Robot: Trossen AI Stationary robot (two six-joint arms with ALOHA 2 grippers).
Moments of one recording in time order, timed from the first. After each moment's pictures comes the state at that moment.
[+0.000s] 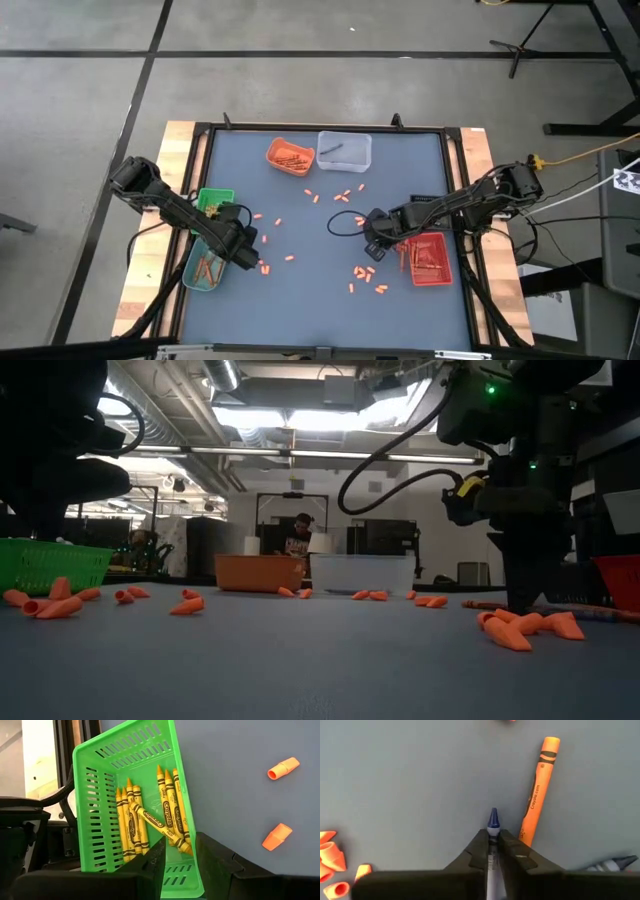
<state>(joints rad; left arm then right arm) -0.50 1.56 0.90 -1.38 -0.34 -1.88 0.21 1.63 0.82 -0.57 0.03 0.91</state>
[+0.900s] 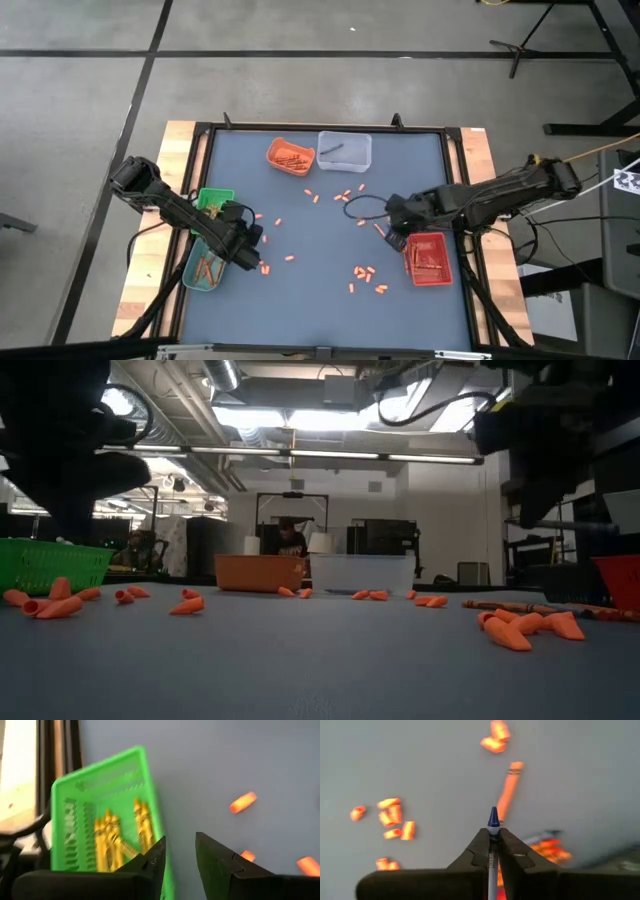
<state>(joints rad) -0.50 1.57 0.90 -1.33 -0.49 -1.87 0.18 1.22 0.82 -0.79 0.04 0.77</state>
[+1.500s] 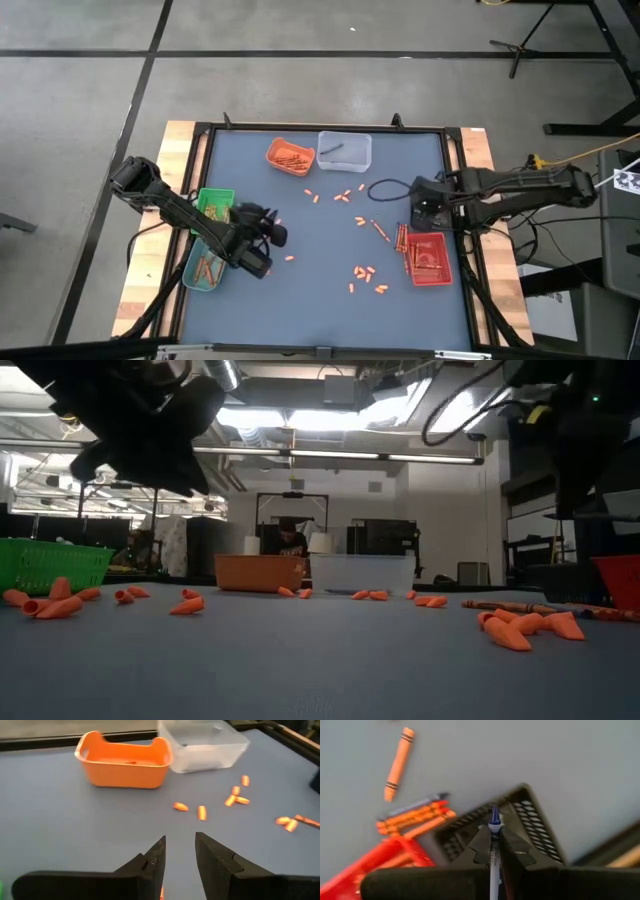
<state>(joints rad) -0.50 1.56 0.90 -0.81 -1.07 -1.70 0.02 1.01 0.82 -1.18 0.18 0.52</state>
